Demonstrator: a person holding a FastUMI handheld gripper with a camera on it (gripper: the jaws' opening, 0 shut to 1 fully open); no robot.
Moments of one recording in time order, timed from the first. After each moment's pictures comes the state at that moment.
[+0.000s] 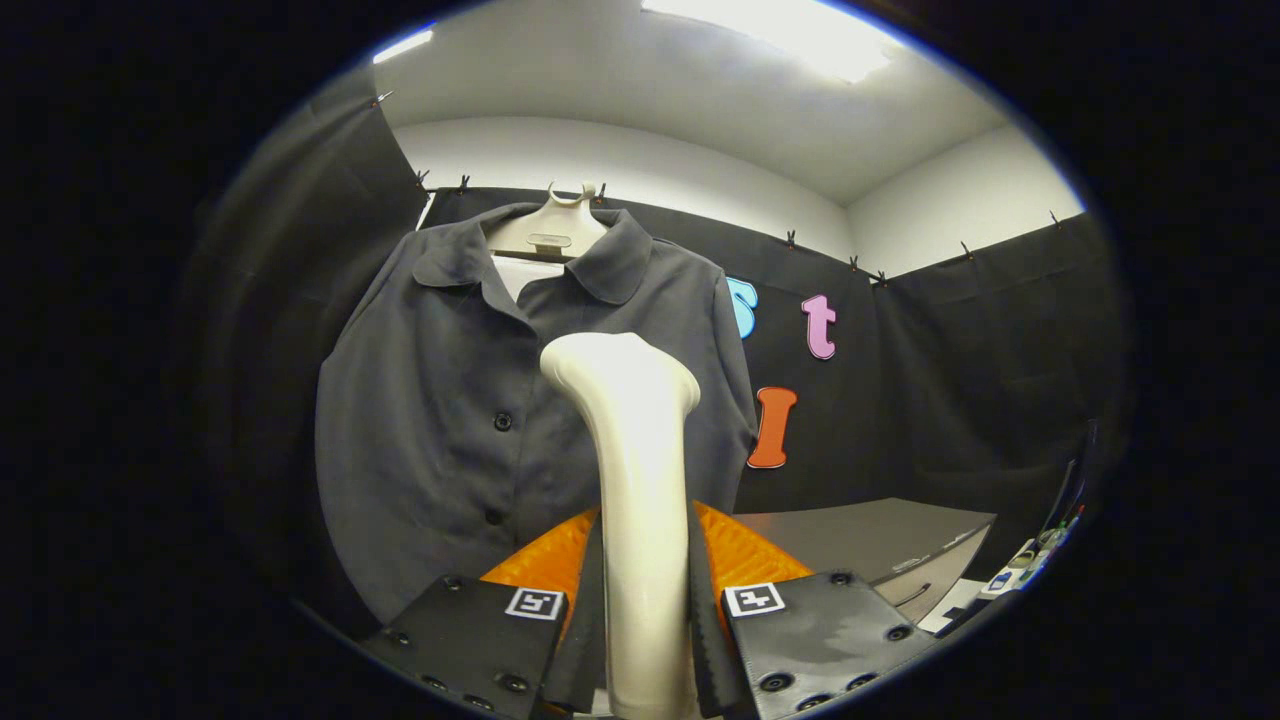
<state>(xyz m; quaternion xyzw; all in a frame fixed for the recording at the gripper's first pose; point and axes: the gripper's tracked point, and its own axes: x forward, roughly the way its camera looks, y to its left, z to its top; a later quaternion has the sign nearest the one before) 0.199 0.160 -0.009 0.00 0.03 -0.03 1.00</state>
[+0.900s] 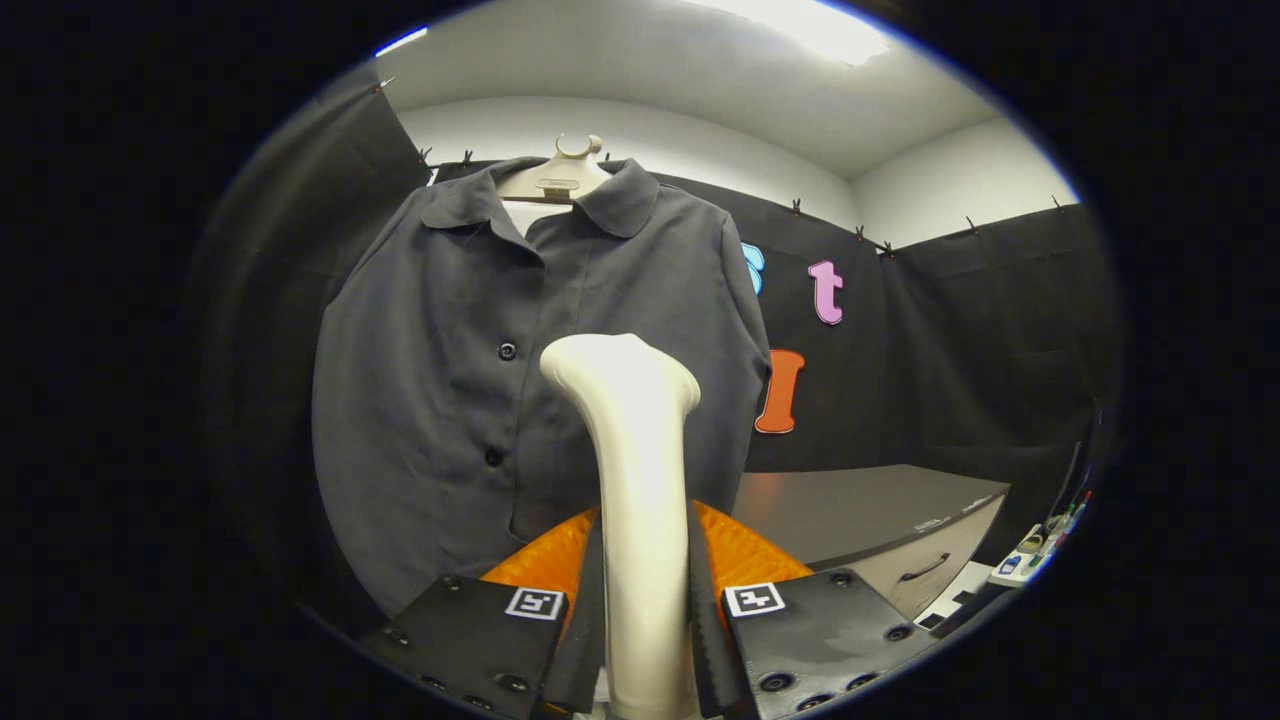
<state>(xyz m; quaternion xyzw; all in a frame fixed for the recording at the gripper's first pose) 0.185 0.167 -0.068 0.01 0.07 -0.02 1.00</state>
